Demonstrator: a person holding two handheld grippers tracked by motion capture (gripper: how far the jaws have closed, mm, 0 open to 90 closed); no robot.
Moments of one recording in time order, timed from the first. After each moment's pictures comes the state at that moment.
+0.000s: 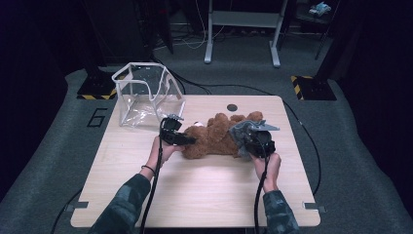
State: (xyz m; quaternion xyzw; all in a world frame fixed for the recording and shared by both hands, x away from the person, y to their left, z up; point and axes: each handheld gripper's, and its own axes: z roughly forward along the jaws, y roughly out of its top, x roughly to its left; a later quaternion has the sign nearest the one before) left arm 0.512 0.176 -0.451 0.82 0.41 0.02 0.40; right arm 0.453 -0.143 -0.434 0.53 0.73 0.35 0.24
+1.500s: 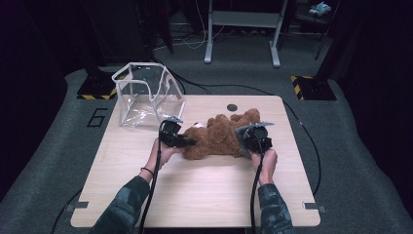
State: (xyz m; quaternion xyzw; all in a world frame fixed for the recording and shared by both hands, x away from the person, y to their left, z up) left arm 0.508 0.179 -0.460 0.81 0.39 0.01 0.43; right arm 0.486 -0.147 -0.465 0.59 0.72 0.28 0.22
